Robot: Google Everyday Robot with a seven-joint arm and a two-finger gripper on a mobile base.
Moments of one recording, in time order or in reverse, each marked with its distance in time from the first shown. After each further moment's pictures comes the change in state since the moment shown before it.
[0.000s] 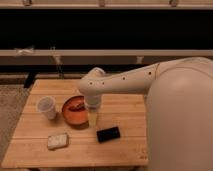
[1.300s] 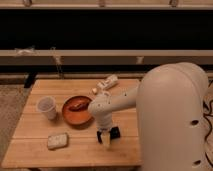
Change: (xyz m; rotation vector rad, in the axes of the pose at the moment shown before) arm 0.071 0.070 0.092 -0.159 0.169 0.050
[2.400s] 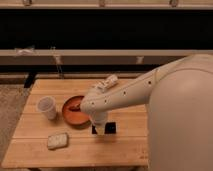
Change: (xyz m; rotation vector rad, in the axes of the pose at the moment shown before) arm -0.036 -0.010 -0.079 0.183 -0.019 0.065
